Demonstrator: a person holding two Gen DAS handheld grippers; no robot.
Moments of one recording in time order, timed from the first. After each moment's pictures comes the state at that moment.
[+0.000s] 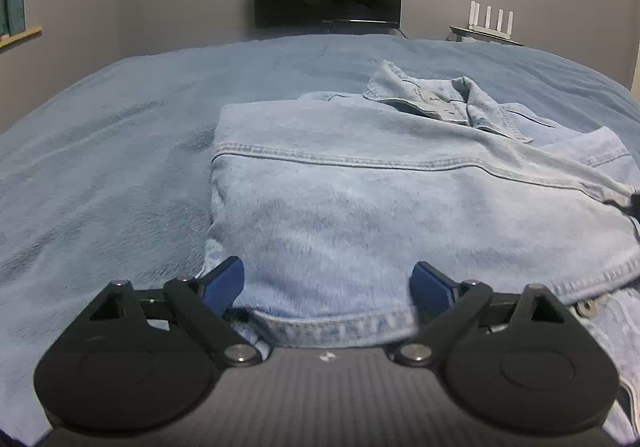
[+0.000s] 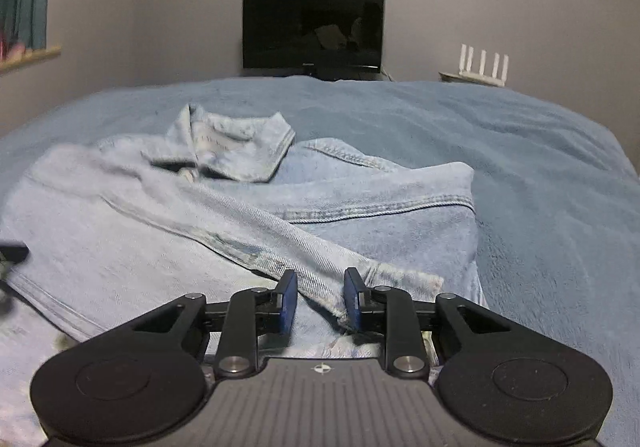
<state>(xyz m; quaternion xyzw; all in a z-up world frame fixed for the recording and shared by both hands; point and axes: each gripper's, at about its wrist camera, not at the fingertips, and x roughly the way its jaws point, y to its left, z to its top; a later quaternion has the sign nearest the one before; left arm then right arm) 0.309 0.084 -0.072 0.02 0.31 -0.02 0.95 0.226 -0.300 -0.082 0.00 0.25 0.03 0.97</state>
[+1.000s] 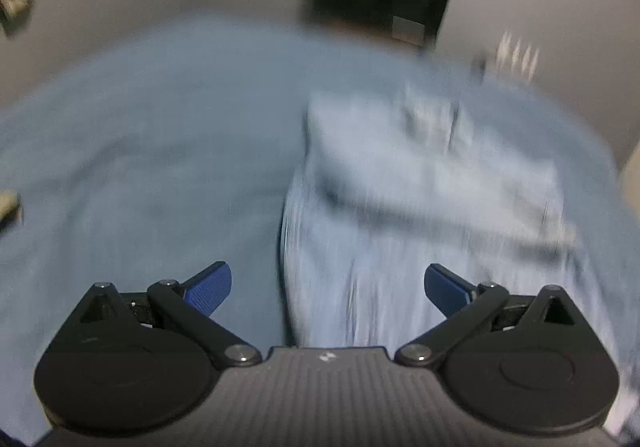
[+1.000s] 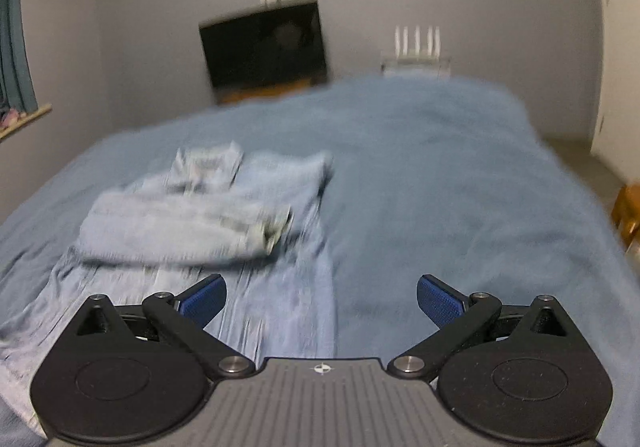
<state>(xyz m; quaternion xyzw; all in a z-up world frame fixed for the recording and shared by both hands) 0.091 0.131 0.036 -0.10 0.38 0.02 0.92 0.006 -0.423 0.017 0.07 0.33 0.01 0.94</state>
